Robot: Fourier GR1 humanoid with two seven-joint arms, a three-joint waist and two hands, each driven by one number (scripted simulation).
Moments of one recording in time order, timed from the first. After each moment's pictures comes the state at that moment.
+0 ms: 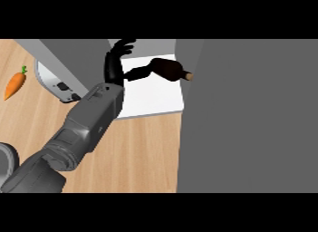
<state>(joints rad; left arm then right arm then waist) -1.18 0.05 -0.48 0.00 0.77 0.61 -0.63 0.02 -0.15 -0.22 -2.30 -0.52 0.40 0.32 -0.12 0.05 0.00</state>
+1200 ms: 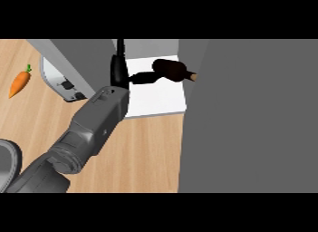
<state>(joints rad) -1.17 0.03 -0.44 -0.03 0.77 0.58 -0.69 0.04 -0.15 -0.22 -2.31 -0.53 0.41 0.32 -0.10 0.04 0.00</state>
